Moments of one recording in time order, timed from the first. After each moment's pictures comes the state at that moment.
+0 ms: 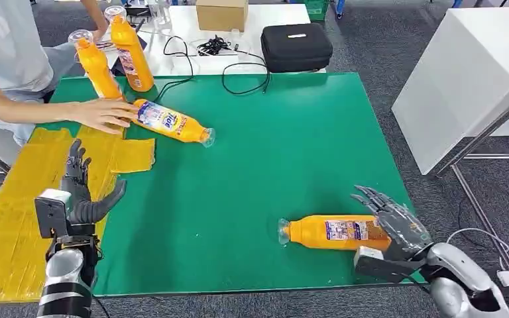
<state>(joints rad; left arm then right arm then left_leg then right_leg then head) -0.17 -0.11 0.17 -1.34 -0.21 0.05 -0.56 0.02 -0.53 0.18 -1.59 0.76 0.16 -0.33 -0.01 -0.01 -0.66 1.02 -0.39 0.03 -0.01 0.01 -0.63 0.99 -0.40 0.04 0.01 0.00</state>
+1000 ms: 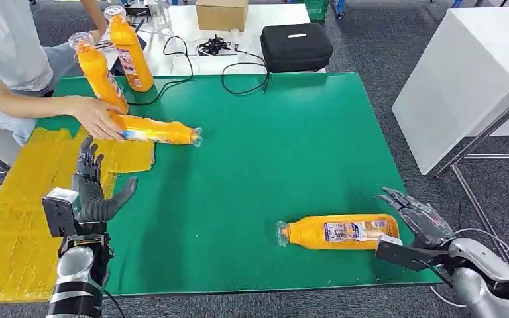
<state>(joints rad) -0.17 -0.14 0.13 -1.35 -0.19 0.04 -0.57 -0.06 -0.58 0.16 -1.38 0.79 0.17 -0.33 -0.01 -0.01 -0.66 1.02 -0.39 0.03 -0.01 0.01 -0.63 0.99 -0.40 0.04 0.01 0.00</state>
